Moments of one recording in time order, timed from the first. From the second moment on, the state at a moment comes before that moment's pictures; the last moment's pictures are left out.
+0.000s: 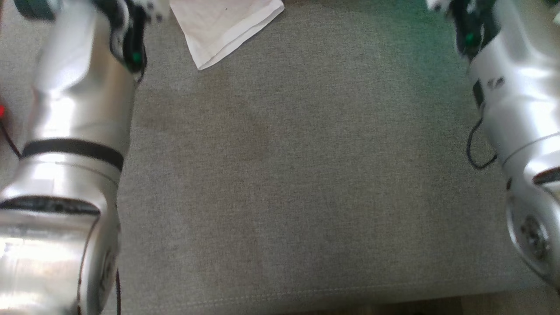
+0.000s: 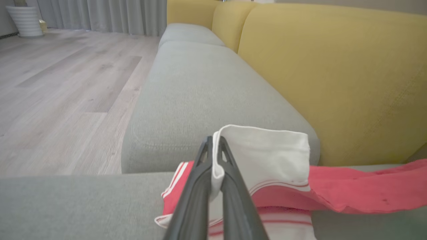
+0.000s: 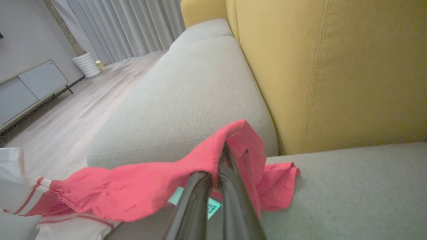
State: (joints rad) left arm -1.25 0.04 -0.18 1.13 -0.25 -0.06 -0.26; right arm -1.32 -0.08 0.17 1.24 0.35 0.12 -0.14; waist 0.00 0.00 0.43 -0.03
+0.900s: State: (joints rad) left arm -0.28 0.04 -0.11 0.46 -0.22 -0.06 -0.26; right arm -0.54 -0.12 0.34 1.05 0.51 0.12 -0.25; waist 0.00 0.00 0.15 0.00
